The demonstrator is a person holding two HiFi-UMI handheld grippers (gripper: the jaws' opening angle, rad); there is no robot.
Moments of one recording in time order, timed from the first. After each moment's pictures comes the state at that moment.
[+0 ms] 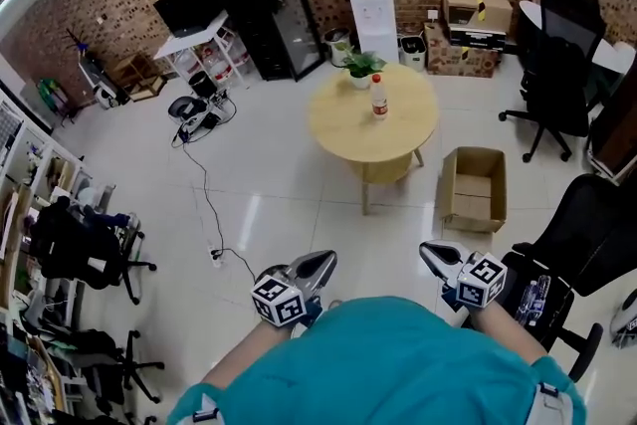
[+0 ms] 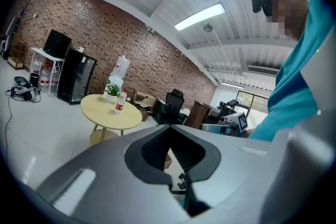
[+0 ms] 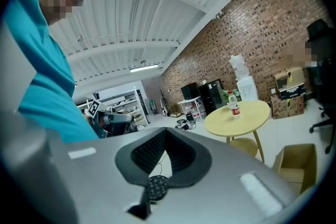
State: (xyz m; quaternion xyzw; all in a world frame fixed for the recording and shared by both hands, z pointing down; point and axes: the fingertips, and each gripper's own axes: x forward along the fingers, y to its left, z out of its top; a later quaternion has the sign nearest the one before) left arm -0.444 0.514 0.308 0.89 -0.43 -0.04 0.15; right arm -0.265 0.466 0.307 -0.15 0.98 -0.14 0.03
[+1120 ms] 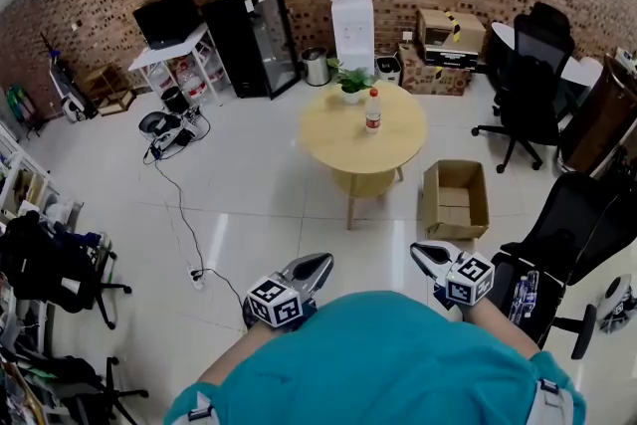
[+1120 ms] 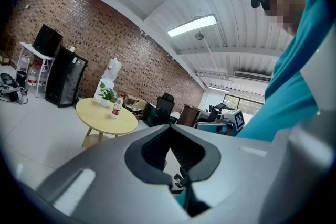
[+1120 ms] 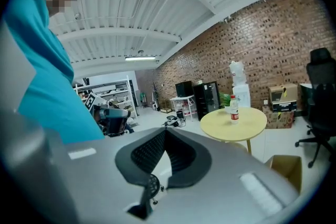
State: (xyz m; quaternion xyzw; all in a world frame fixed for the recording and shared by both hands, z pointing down) left arm -0.591 0.568 0.294 0.91 -0.38 -0.07 0.14; right arm -0.422 0.527 0.289 -0.20 0.97 -0.08 -0.04
